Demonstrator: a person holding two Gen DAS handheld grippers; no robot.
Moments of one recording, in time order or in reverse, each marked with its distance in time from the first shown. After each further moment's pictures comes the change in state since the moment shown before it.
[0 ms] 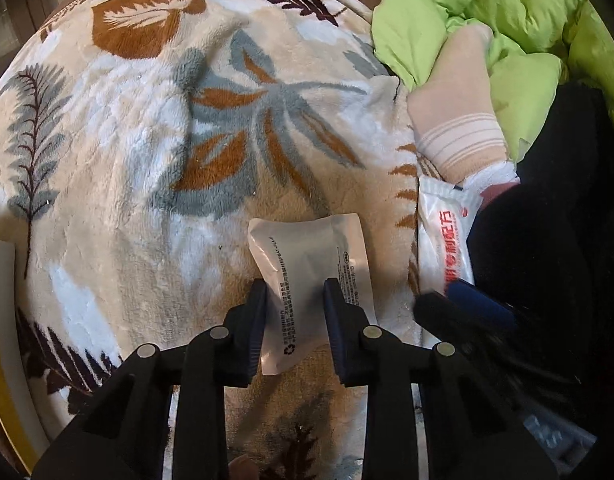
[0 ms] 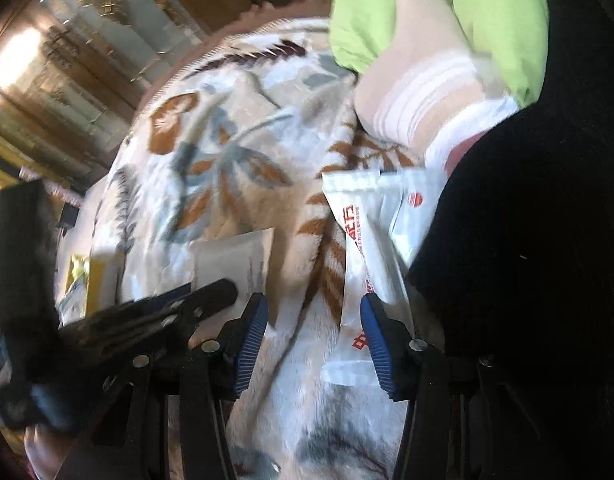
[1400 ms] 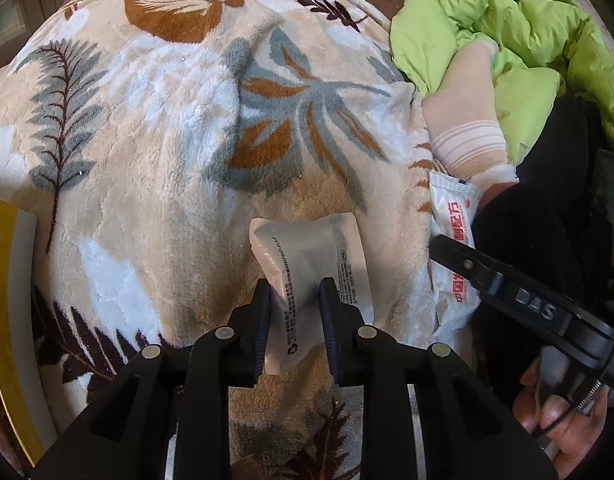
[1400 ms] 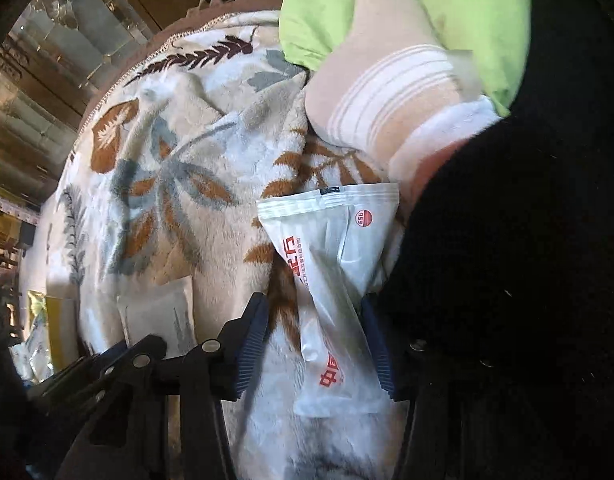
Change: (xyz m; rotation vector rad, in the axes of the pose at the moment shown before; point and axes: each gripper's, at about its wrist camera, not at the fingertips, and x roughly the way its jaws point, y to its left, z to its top) left arm -0.014 0.033 -0.008 -0.043 -0.010 -0.028; right arm 0.012 0.005 0.016 0.053 0.021 -0.192
